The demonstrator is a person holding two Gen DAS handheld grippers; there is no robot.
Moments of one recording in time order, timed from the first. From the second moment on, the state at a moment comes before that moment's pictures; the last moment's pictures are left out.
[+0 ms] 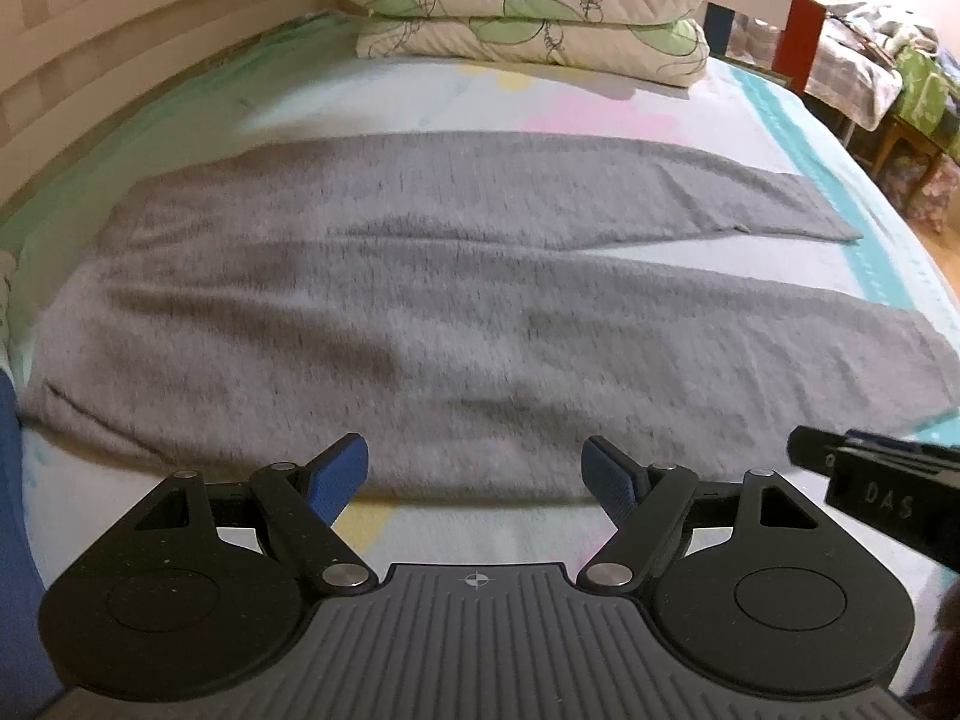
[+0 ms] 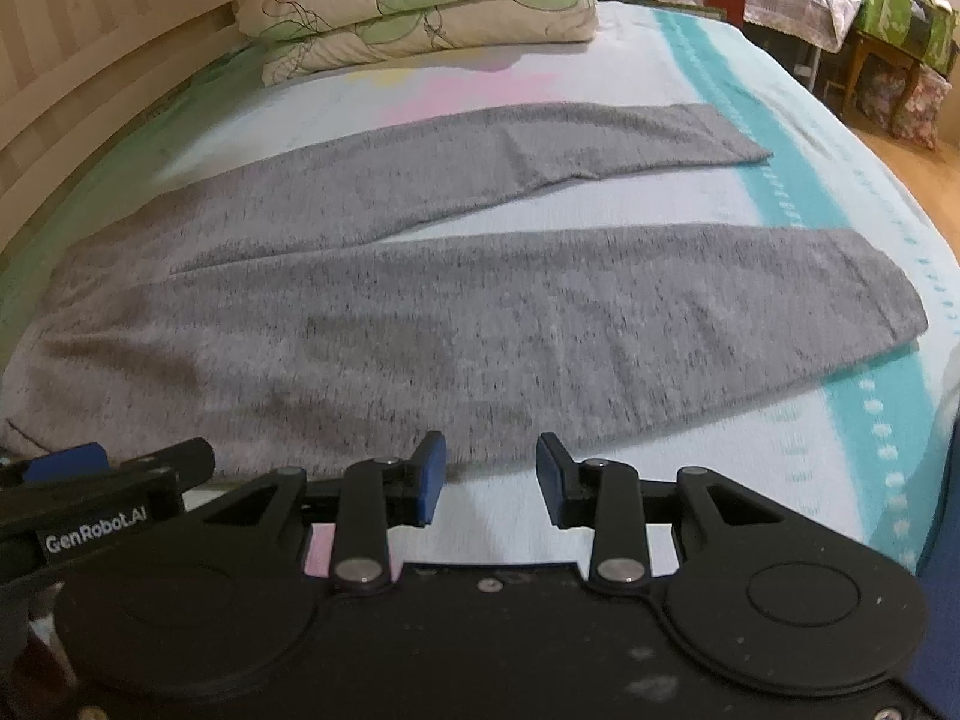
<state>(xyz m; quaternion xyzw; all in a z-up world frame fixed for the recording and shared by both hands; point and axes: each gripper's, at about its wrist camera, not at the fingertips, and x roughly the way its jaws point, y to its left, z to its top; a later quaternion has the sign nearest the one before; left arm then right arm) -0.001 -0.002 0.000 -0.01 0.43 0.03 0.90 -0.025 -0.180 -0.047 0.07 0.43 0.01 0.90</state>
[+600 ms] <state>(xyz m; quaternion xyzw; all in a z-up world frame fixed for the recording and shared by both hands) 0.088 0.004 0.004 0.02 0.45 0.01 0.89 0.066 -0.197 -0.051 0.01 0.43 0.06 0.90</state>
